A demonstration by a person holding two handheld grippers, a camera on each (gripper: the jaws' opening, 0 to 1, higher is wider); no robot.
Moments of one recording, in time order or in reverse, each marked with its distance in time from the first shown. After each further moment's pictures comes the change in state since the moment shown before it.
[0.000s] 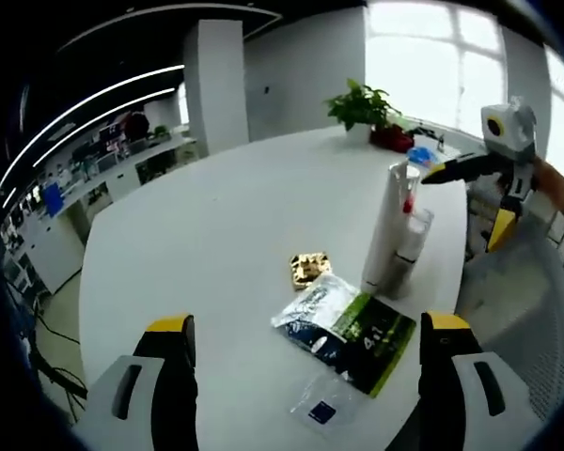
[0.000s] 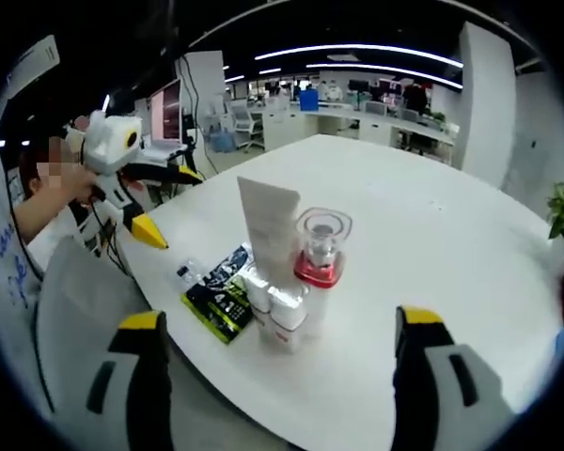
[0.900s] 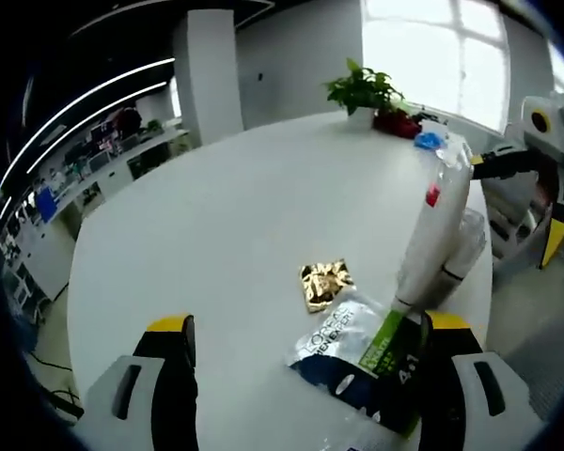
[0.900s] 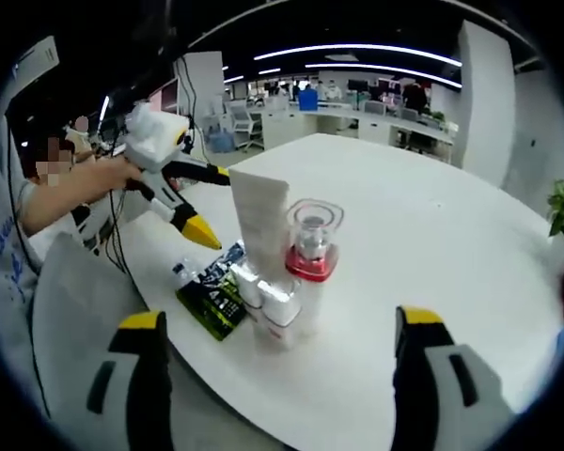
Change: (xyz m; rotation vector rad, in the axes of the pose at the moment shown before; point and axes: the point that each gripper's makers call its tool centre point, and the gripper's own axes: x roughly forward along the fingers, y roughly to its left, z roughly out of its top) left arm 0.070 0.015 0.006 0.030 0.074 -0.003; right arm 0.002 -0.005 -0.008 -0.004 0.009 0.004
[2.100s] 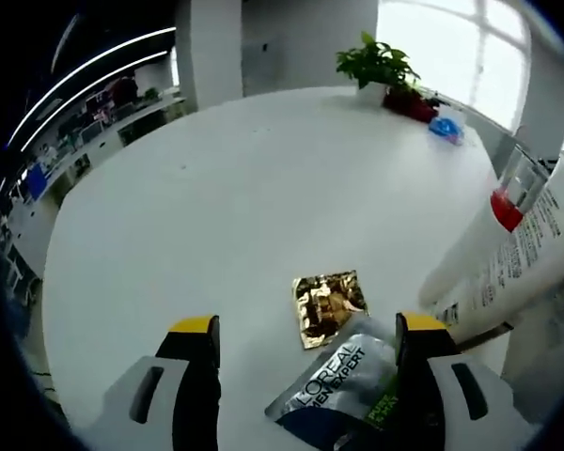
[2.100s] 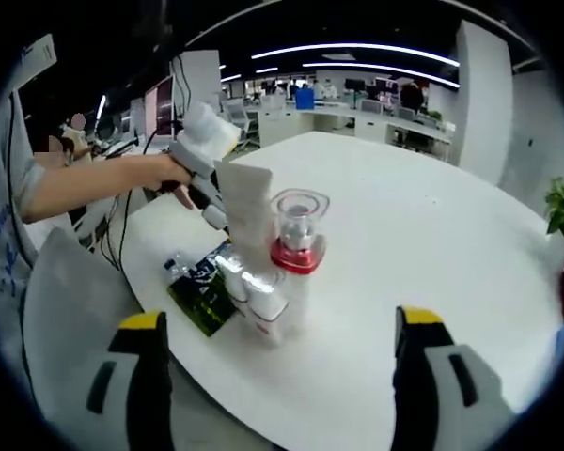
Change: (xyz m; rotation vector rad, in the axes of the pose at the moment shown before) left arm 0.069 -0.009 0.003 -0.074 0.140 -0.045; right arm 0.004 -0.010 -0.005 0.004 -0.001 -0.021
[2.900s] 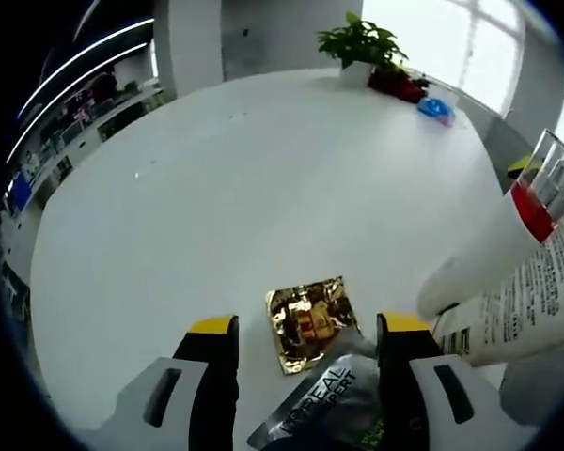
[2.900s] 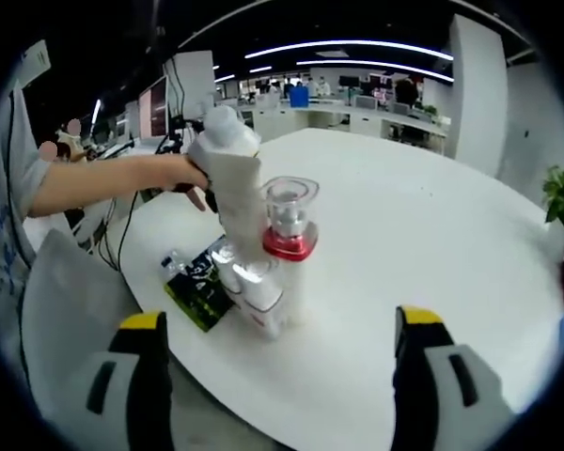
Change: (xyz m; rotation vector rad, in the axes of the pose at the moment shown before) left arm 0.026 -0.018 0.001 0.046 0.066 -0.050; right arm -0.001 -0.004 -0.010 0.034 0.008 -0.009
